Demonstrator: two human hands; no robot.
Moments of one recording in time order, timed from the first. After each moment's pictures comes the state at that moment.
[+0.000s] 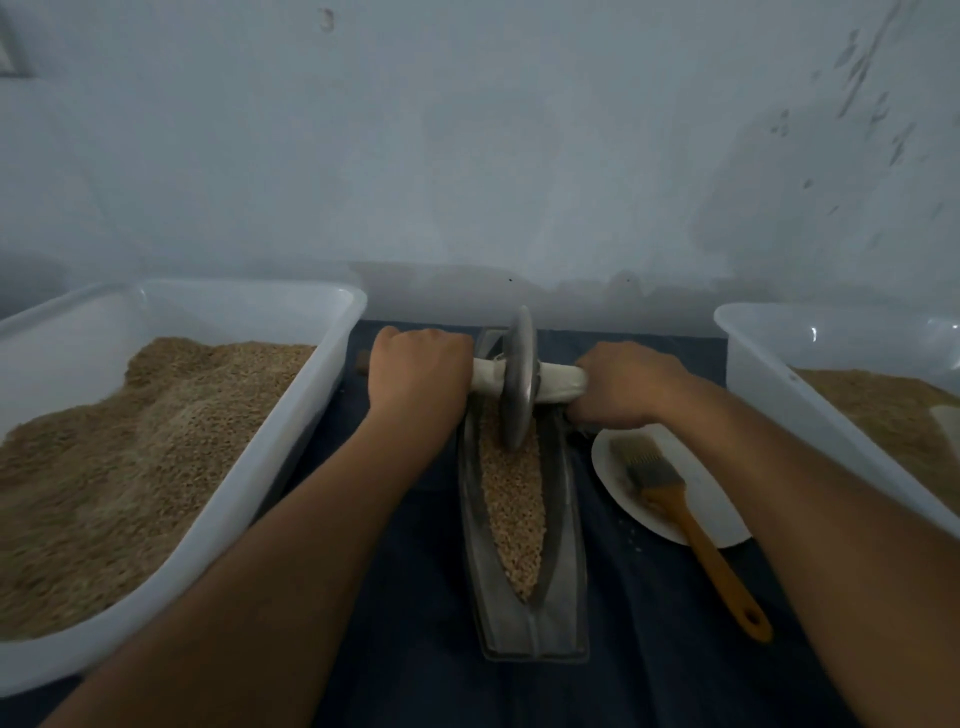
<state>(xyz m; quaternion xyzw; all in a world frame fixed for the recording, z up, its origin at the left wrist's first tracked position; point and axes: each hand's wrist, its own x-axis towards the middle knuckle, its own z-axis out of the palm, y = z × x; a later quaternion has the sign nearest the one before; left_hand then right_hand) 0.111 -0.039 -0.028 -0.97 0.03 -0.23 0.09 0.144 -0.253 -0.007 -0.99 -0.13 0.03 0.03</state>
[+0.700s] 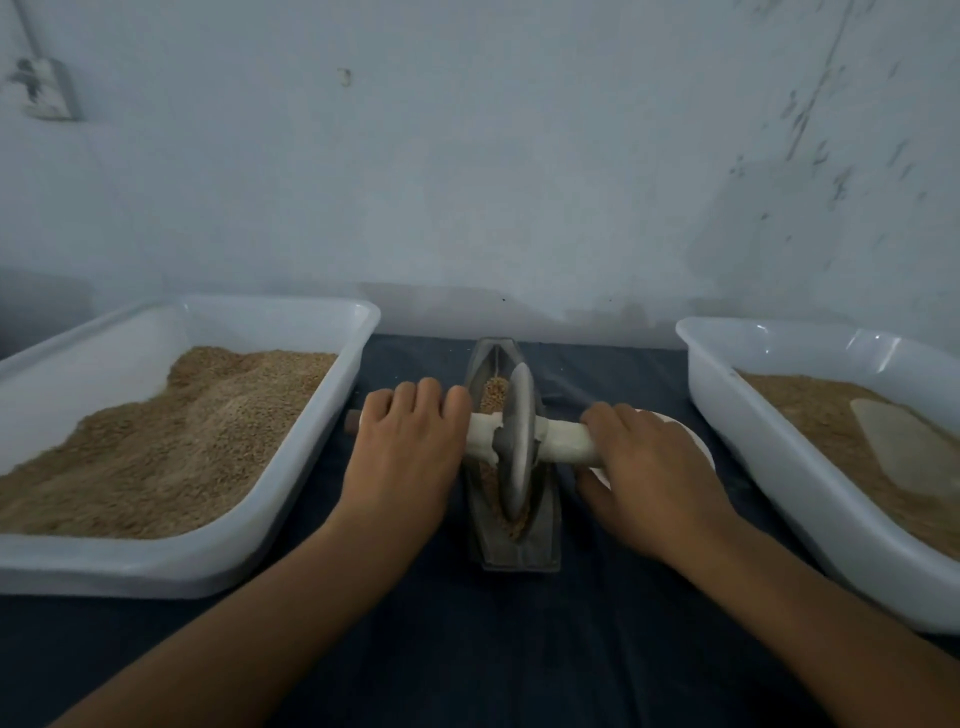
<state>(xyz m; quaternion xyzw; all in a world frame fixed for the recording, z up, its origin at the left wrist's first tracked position) -0.012 -0.037 -0.043 -0.95 0.09 -0.29 0.10 0.003 -0.274 -0.049 -0.93 -0.22 -0.29 0.04</state>
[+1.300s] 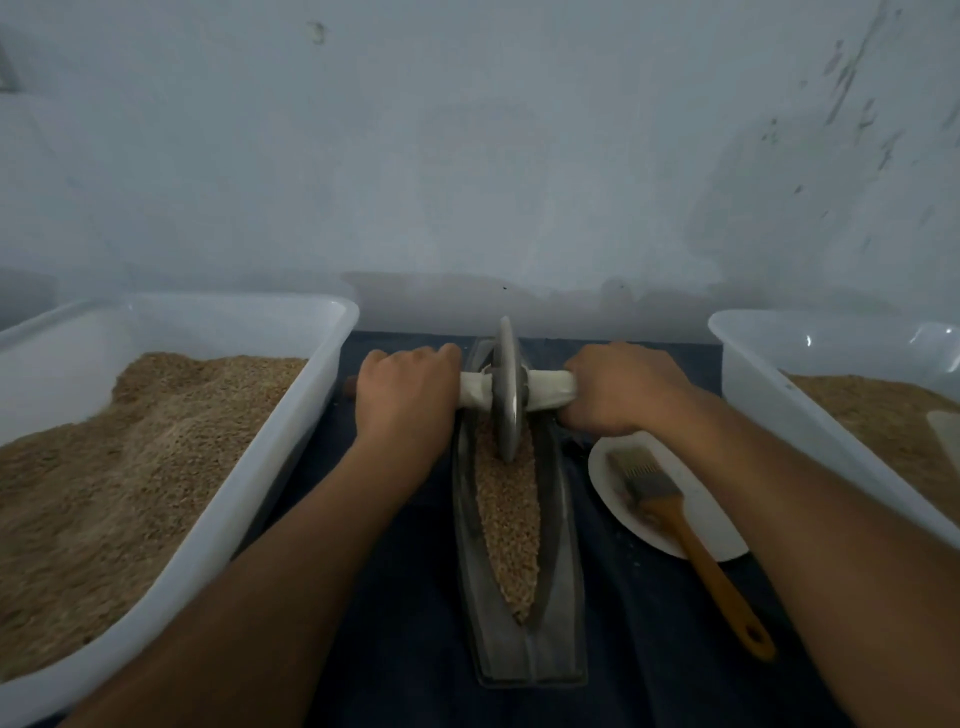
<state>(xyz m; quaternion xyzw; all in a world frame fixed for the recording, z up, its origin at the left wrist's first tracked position) 0.111 -0.035 -0.038 -0.96 0.03 -0.25 0.06 0.151 -0.252 -0.011 -0.99 -0.15 -0.05 -0.04</state>
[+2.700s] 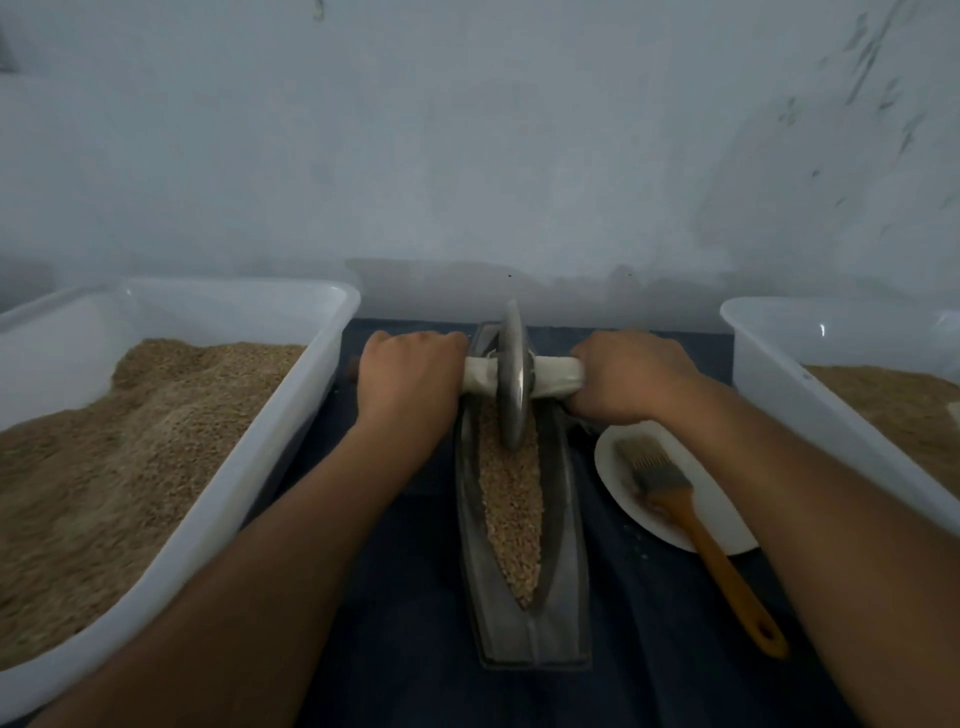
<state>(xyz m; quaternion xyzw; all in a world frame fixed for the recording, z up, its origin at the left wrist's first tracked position) 0.121 -0.032 -0.039 -0.97 0.03 -0.24 0.07 0.159 -0.255 -0.019 -0.98 -0.16 -0.08 -0.03</state>
